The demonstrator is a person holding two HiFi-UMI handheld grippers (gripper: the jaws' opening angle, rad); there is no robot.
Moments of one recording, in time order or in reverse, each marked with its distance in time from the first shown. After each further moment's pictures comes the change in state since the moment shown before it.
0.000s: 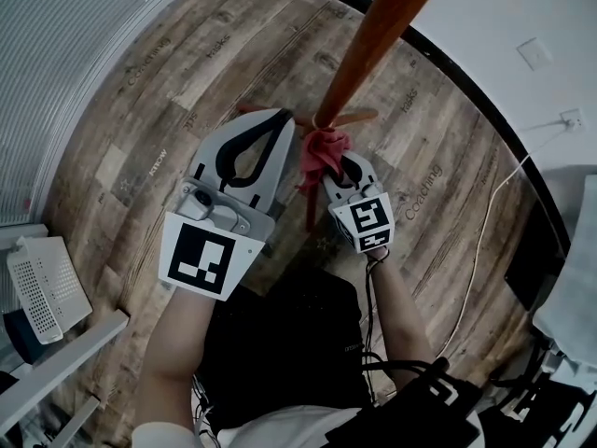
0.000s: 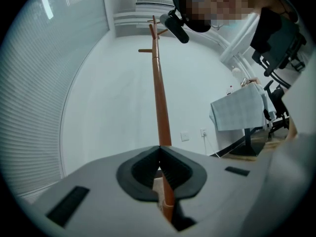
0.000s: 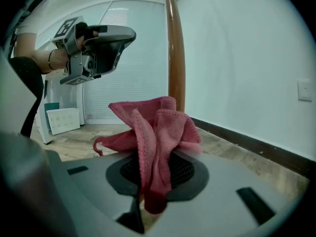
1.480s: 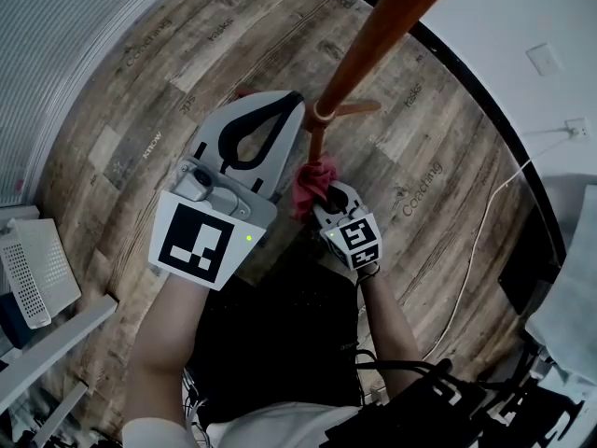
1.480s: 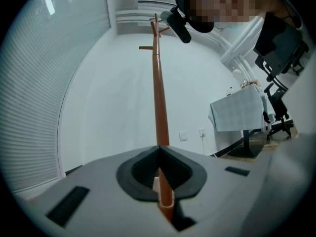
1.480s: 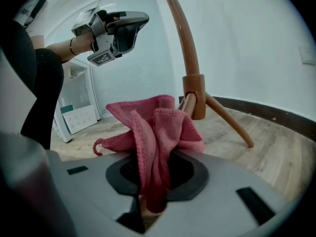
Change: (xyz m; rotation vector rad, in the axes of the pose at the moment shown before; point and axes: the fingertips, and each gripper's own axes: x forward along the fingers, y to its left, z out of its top) left arm 0.007 -0.004 0.000 -0.011 0.003 -0.023; right arm -0.022 0.060 -0.086 0.117 0.149 0.156
